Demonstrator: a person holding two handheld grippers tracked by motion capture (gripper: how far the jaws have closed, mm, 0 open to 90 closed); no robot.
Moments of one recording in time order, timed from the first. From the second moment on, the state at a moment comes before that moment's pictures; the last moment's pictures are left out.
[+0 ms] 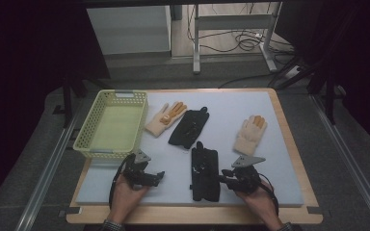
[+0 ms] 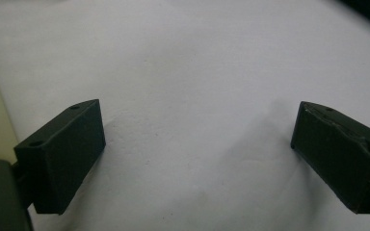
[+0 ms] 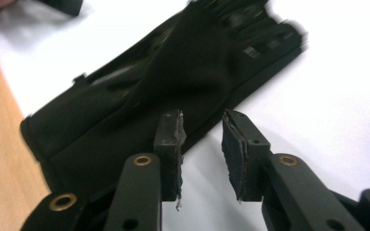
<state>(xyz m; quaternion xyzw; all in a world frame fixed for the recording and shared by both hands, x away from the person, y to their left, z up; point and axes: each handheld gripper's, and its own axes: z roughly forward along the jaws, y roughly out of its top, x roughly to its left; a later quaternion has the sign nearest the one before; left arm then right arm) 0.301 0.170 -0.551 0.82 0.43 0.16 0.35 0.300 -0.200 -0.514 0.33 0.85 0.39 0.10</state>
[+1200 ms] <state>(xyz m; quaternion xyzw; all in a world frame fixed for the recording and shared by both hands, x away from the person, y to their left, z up) 0.301 0.170 -0.551 0.82 0.43 0.15 0.35 0.476 -0.106 -0.528 0.39 0.84 0.35 0.14</state>
